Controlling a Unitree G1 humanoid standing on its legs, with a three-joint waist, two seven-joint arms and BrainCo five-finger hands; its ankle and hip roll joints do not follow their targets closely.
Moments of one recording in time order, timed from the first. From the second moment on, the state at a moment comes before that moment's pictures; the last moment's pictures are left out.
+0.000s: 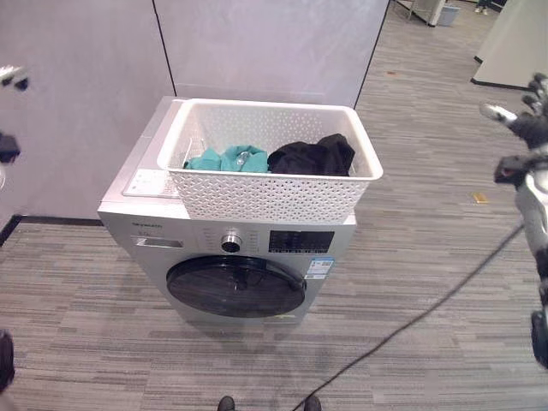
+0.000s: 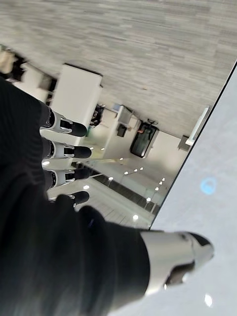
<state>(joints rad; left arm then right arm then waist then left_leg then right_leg) -0.26 1.14 0.30 0.37 -0.07 -0.14 0.47 -0.47 -0.94 -0.16 0.44 0.43 -0.09 -0.18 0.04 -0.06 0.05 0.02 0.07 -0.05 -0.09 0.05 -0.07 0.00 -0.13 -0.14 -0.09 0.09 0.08</state>
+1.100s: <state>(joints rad) 0.10 0.18 -0.07 1.27 -0.30 -0.11 0.13 -0.06 -0.20 0.12 1.25 0.40 -0.03 0.00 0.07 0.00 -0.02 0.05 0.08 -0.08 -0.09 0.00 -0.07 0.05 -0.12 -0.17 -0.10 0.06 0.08</state>
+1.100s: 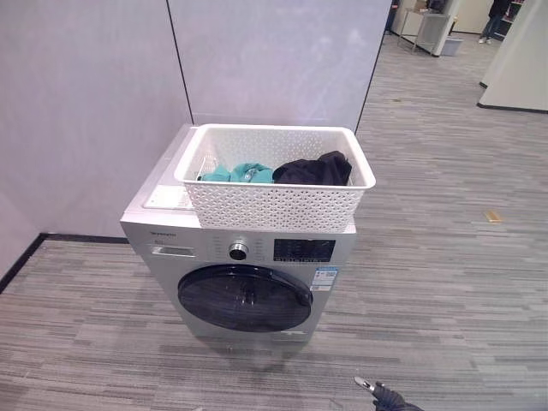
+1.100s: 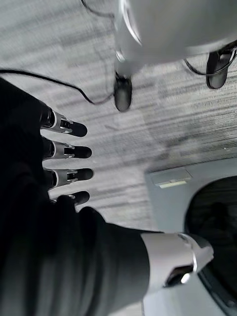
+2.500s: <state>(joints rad) 0.06 0.24 -0.26 0.99 -0.28 -0.12 0.11 -0.65 -0.36 0.32 1.37 0.17 -0.01 -0.14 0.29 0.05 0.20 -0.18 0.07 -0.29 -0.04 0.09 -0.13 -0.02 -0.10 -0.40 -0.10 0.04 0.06</state>
